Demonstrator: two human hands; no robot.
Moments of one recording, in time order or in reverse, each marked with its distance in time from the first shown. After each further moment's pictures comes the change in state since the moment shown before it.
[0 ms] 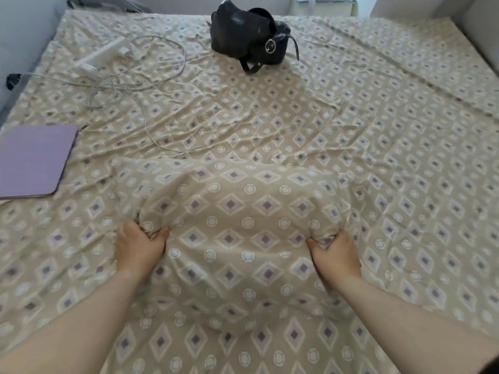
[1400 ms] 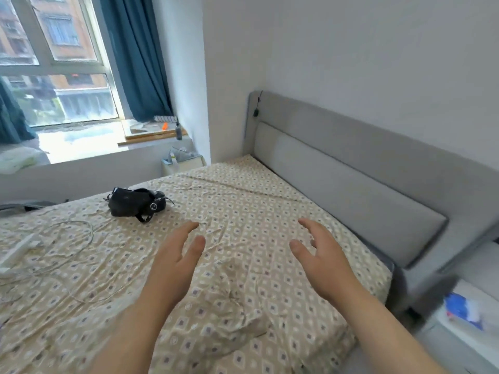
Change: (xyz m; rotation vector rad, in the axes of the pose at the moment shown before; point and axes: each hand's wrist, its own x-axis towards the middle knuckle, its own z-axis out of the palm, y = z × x) left_hand -0.326 0.318 -0.336 -0.530 -0.417 0.964; right_hand -0.348 -0.085 -0.460 0.394 0.381 -0.295
